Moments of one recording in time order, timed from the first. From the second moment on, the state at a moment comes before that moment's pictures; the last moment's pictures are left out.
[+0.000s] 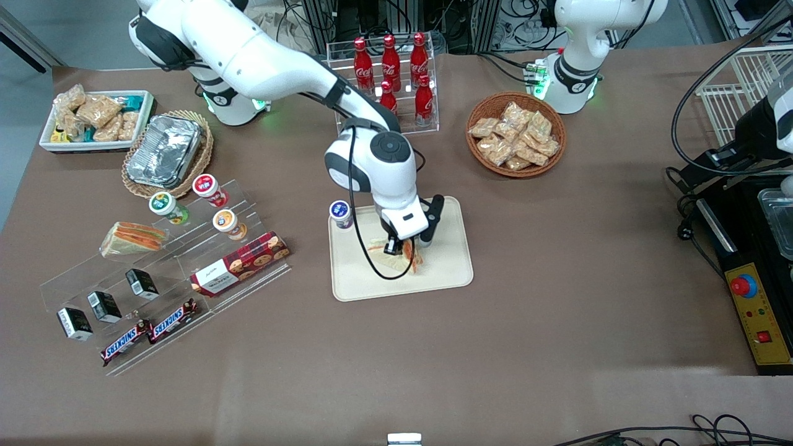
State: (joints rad) arm 0.55 0.72 0.29 -1.49 -0.43 2.29 -0.18
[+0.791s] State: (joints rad) arm 0.44 0.55 0.27 -1.44 -0.33 2.08 0.09
